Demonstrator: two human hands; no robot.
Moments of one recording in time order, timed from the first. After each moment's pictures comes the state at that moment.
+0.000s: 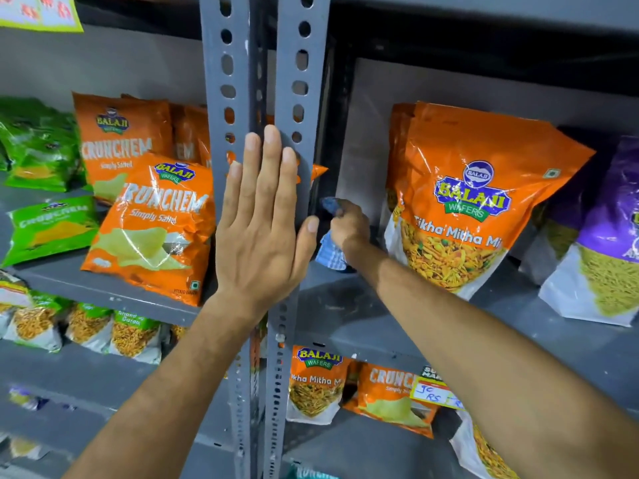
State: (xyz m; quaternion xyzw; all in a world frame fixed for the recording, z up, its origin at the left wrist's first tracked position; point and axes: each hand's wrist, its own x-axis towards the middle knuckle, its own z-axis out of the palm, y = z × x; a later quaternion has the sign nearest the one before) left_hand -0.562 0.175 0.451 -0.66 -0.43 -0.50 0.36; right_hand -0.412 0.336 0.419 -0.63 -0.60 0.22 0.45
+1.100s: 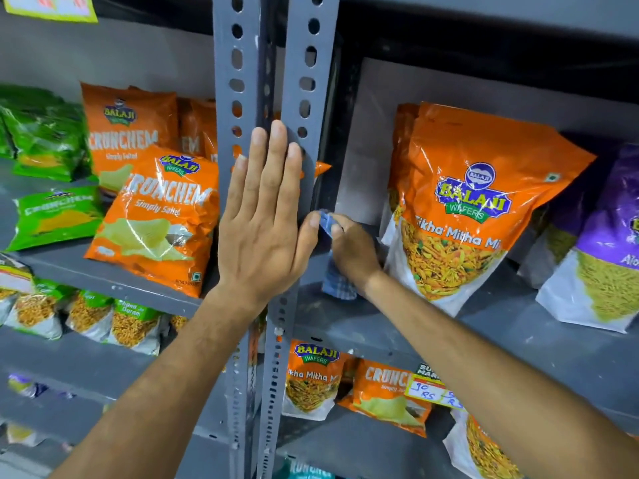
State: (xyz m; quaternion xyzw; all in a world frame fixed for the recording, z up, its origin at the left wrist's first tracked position) left_hand -0.563 0.174 0.451 -0.66 -0.42 -0.51 0.36; right_hand -0.404 0.268 0.410 -0.53 -0.71 0.18 0.42
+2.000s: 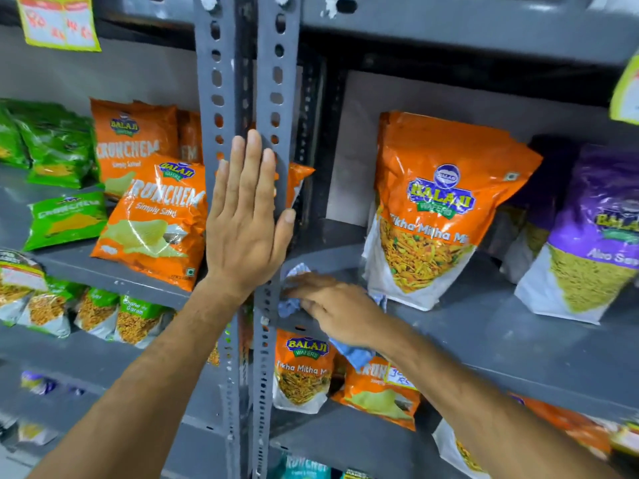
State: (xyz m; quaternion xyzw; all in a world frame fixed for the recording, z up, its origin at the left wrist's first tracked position) left_hand -0.562 0.168 0.451 -0.66 -0.44 -0.50 0.34; right_hand -0.366 0.172 0.395 -0.37 -0.91 0.07 0.15
